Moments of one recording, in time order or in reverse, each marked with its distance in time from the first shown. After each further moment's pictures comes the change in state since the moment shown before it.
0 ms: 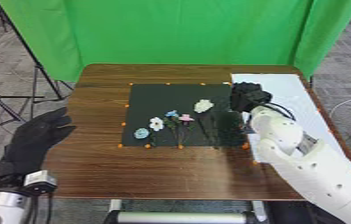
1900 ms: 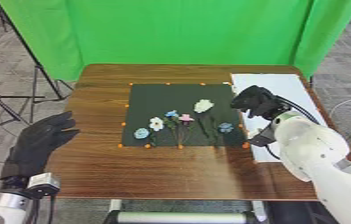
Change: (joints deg) left arm 0.4 1.8 2.3 0.2 -0.6 1.1 0.6; right arm -19.1 0.9 24.0 -16.5 25.2 -1.7 1.1
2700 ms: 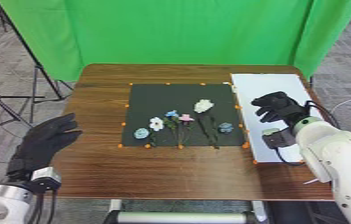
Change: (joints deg) left arm -5.2 1.8 1.8 4.8 -4.4 -2.8 -4.2; right arm -6.5 -4.2 12.0 3.9 15.3 2.4 0.2
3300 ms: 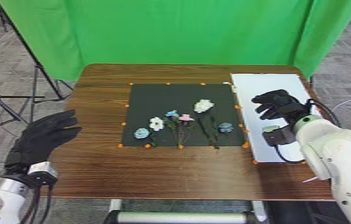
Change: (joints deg) left arm -1.4 0.6 -1.9 1.3 0.0 -3.1 -3.6; right arm 0.9 -0.2 -0.1 0.8 1.8 1.2 -0.2
